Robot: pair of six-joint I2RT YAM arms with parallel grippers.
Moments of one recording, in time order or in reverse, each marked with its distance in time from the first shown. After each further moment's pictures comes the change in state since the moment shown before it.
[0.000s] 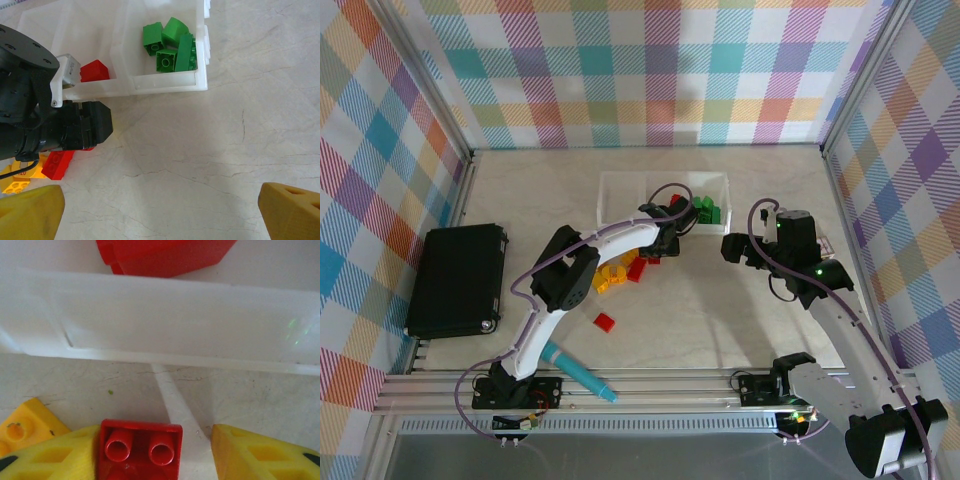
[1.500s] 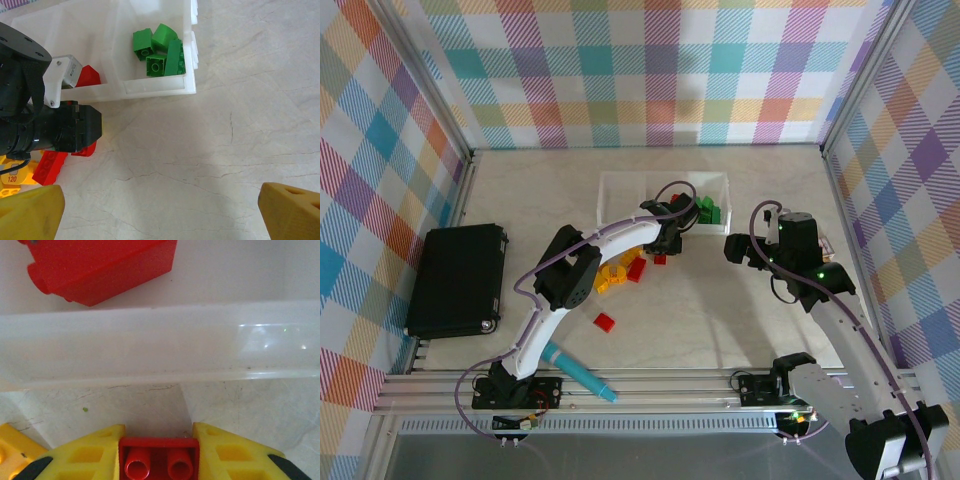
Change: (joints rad) left arm 0.002 0.032 0.061 -0.013 0.045 0.120; right arm -0.006 -0.026 -0.010 0.000 0.038 0.000
